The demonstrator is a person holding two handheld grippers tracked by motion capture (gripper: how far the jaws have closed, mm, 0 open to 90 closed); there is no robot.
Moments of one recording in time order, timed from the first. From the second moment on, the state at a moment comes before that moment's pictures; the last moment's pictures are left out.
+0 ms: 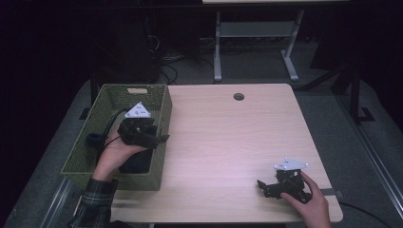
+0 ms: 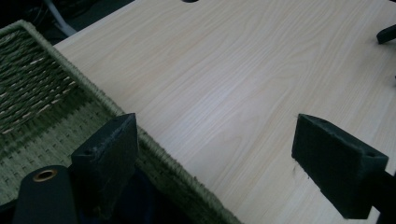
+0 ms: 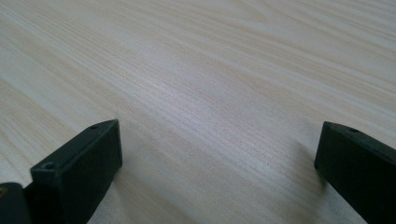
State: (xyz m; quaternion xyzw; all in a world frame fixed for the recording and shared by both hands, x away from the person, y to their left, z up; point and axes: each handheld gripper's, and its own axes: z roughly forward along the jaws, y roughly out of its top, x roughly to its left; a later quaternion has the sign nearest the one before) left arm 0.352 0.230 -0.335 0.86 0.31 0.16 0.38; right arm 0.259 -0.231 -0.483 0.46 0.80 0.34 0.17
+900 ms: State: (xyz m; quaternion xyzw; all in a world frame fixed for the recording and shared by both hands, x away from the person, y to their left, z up) left arm 0.357 0.288 -0.350 0.85 0.38 0.17 0.33; right arm 0.259 -0.231 -0.483 0.46 0.80 0.34 0.17
